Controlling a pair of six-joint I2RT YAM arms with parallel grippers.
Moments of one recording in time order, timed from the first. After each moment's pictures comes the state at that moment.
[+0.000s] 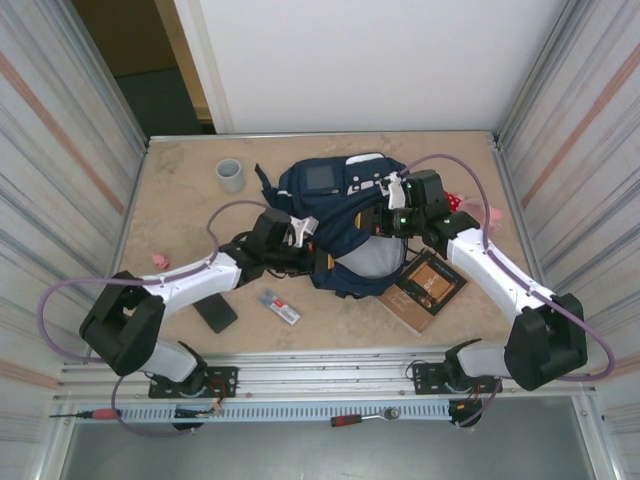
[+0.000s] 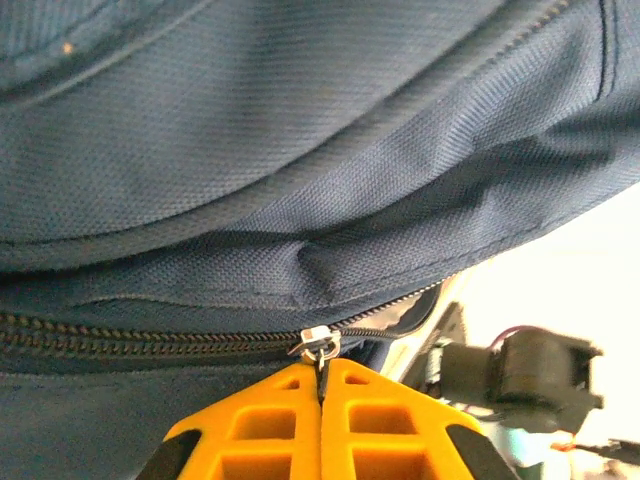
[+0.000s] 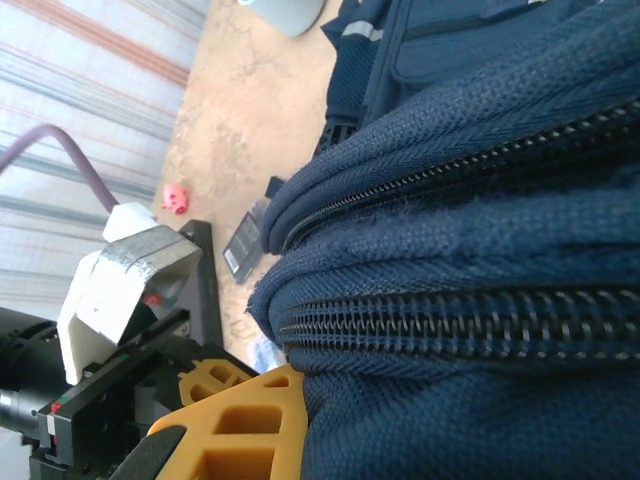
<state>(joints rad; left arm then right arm) -0.69 1.45 0.83 -0.07 0.57 -0.71 0.38 1.32 1.00 -0.37 -0.58 0.52</state>
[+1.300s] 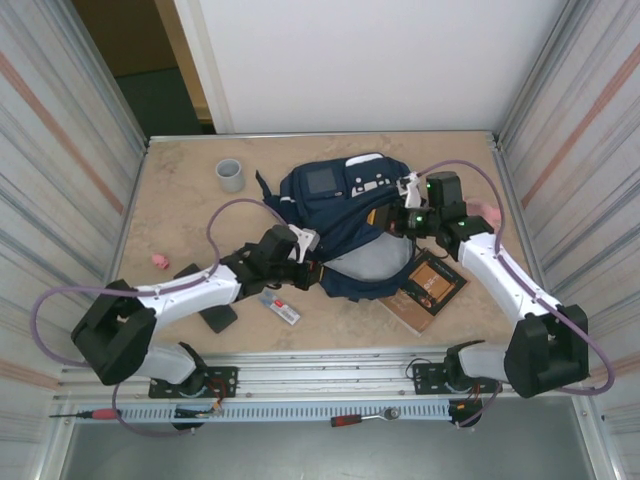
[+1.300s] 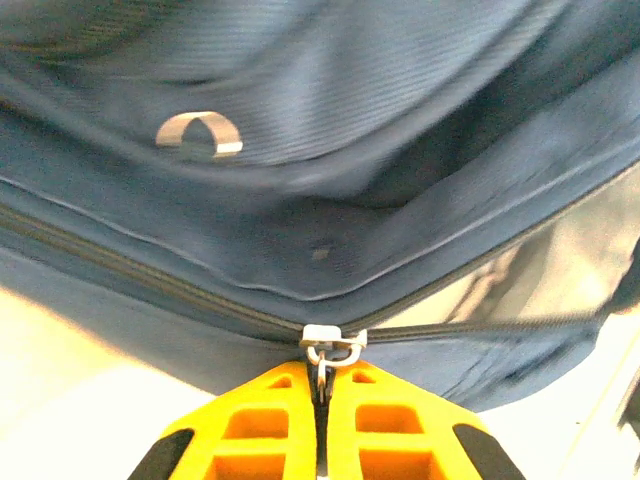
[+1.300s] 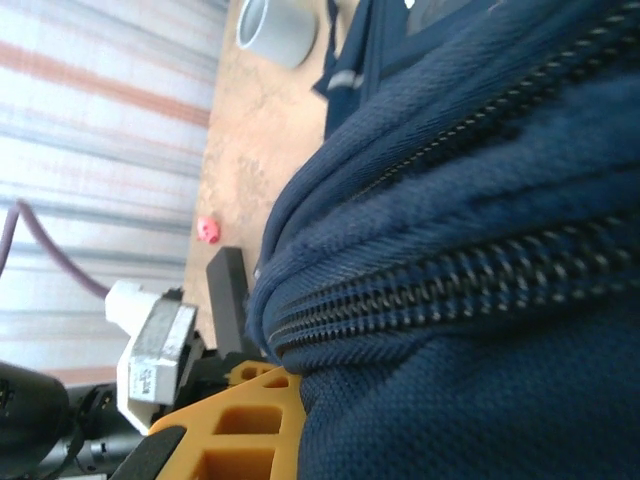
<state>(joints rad) -0.78 1.38 0.73 -0.11 0.21 -0.42 0.24 1.27 0.95 -0.36 -0.68 0.62</state>
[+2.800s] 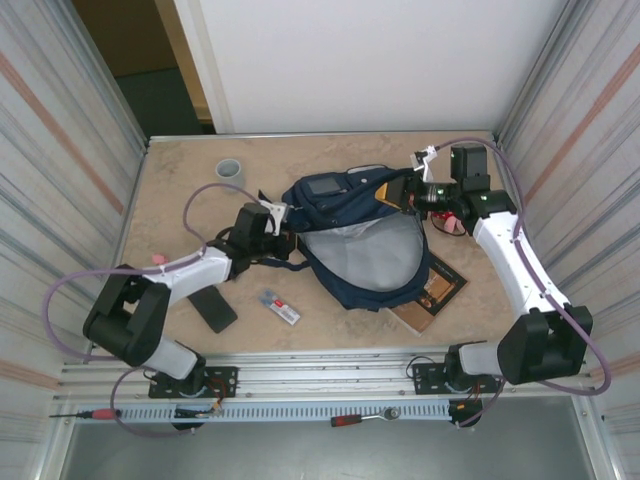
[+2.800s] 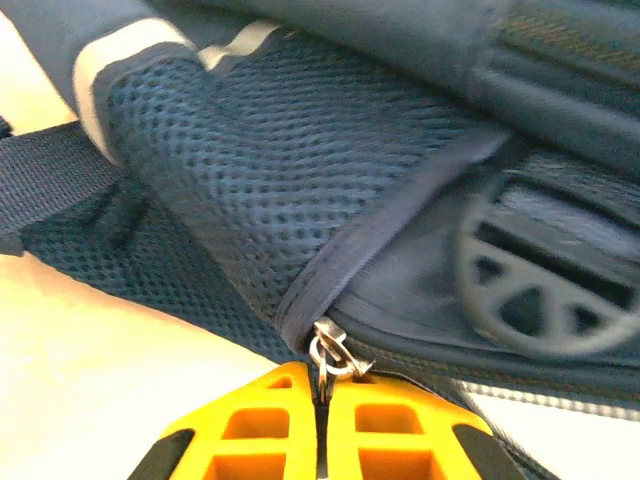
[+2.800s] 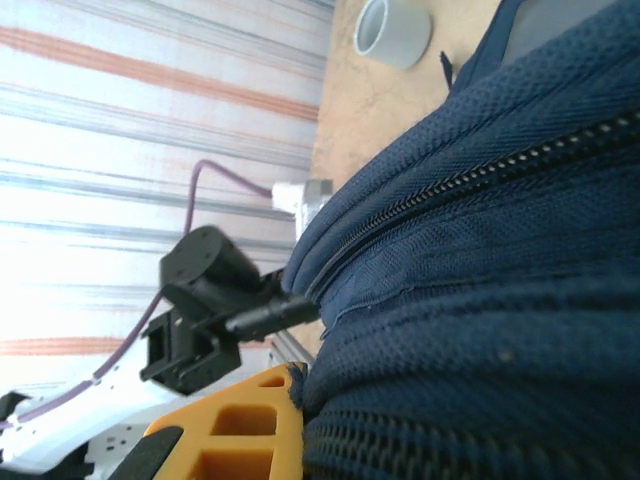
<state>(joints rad) -0.50 1.51 0.77 0.03 0.18 -0.30 0.14 1.33 1.22 -0.55 -0.96 0.67</state>
